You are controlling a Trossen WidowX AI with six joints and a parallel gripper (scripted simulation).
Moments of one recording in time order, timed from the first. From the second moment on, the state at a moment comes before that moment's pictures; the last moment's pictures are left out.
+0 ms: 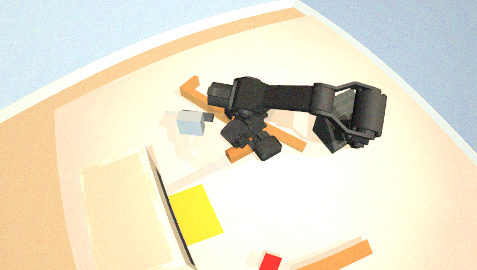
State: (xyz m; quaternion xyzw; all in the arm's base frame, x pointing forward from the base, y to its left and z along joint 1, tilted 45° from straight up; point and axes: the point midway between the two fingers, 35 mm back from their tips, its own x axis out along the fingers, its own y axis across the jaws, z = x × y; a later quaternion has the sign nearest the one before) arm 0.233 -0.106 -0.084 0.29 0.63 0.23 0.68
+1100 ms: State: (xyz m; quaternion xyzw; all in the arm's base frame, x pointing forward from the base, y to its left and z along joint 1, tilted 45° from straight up) arm 0.276 -0.110 -0.082 0.29 0.63 0.24 0.69
